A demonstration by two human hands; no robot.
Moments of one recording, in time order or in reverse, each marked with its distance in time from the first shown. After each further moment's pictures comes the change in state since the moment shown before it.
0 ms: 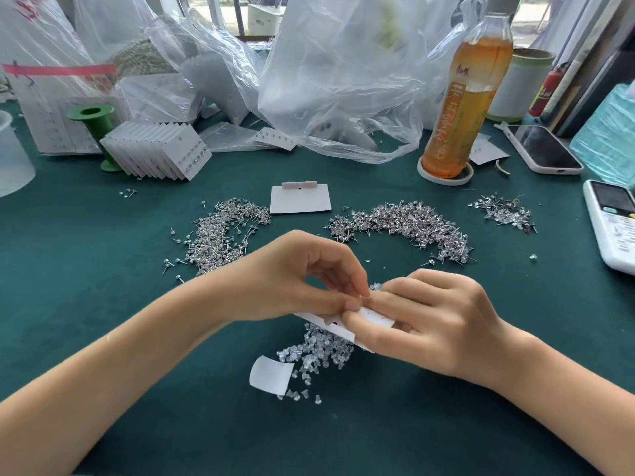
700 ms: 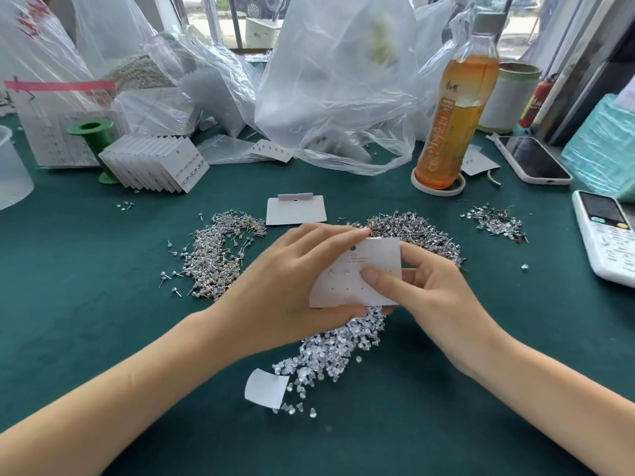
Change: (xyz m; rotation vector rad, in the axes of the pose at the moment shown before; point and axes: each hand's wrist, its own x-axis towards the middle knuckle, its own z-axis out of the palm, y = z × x) left_hand 0.003 -0.015 0.013 0.797 0.419 0.334; right_hand 0.016 0.005 -0.002 1.265 0.031 1.315
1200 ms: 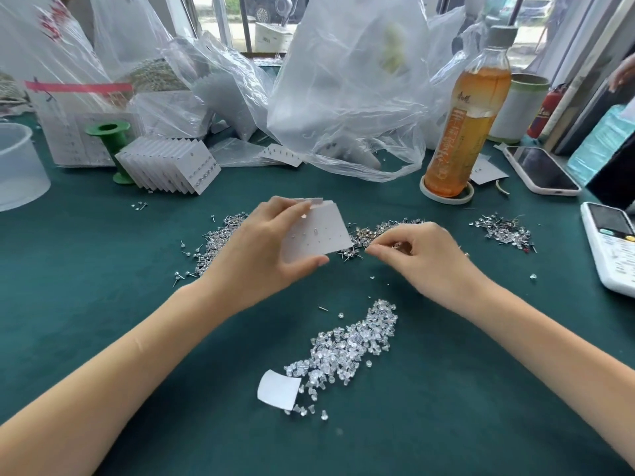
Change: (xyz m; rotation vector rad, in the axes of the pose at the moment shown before) left_hand 0.000 -0.049 -0.011 0.069 0.035 -0.360; right_hand 0.055 0.001 -0.019 -0.822 0.051 -0.085
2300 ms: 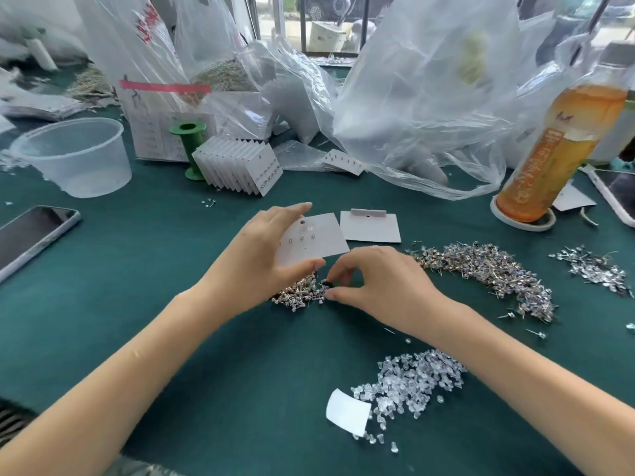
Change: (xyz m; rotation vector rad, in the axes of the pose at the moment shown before) left_hand -0.027 -0.054 -0.045 -0.045 0.030 -0.161; right_hand 0.029 -0.085 0.070 -0.219 -0.275 -0.216
